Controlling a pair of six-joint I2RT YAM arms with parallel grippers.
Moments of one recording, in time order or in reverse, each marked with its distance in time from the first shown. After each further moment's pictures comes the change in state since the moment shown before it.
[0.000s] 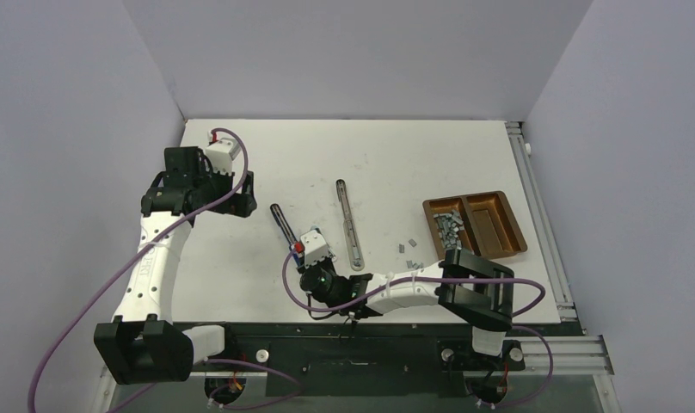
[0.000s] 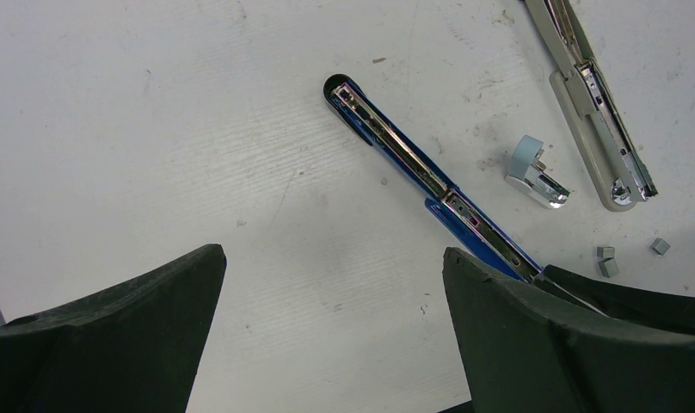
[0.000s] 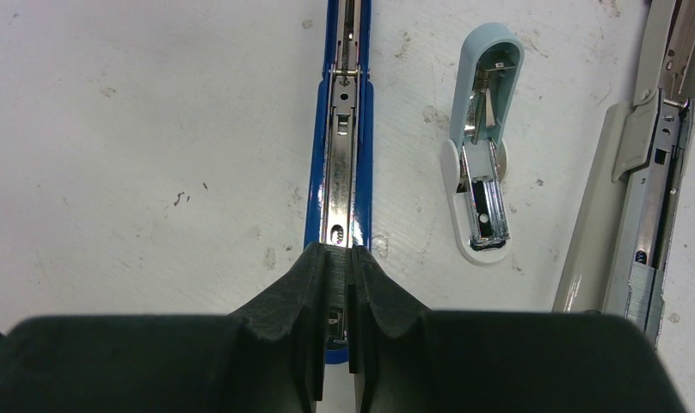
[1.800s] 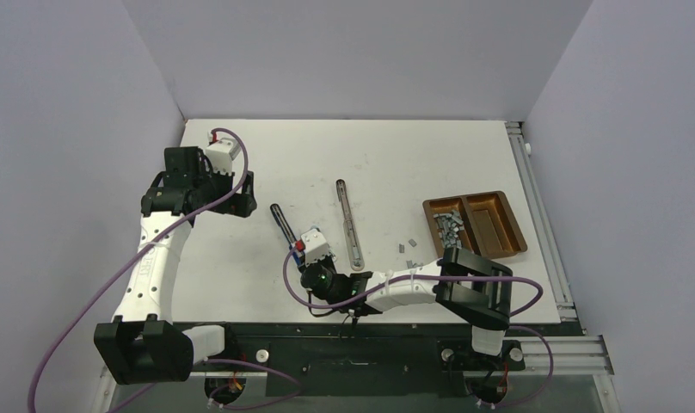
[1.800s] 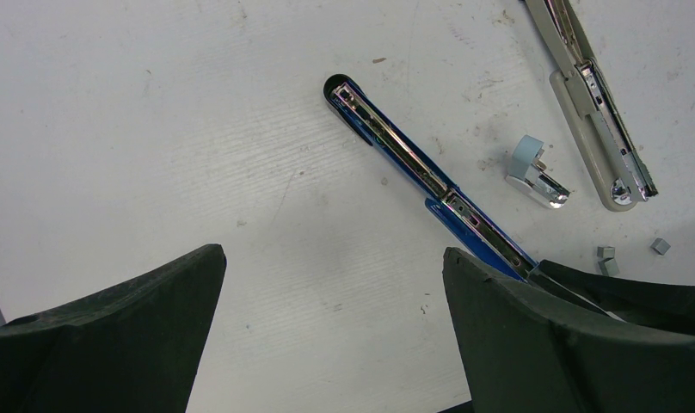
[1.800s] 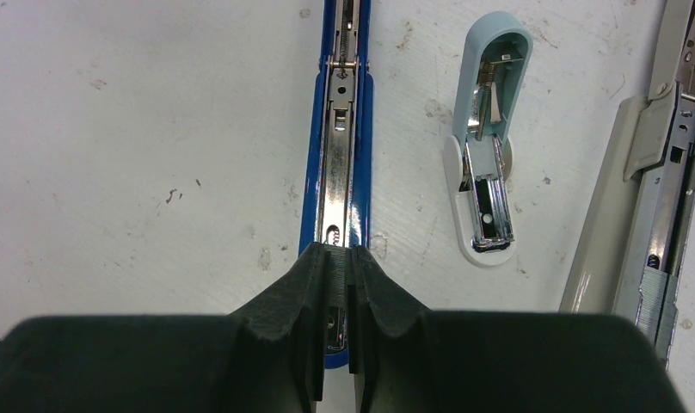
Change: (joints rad) left arm 0.000 0.000 0.000 0.000 0.000 0.001; right arm -0.014 0.008 0.000 0.000 -0.034 0.005
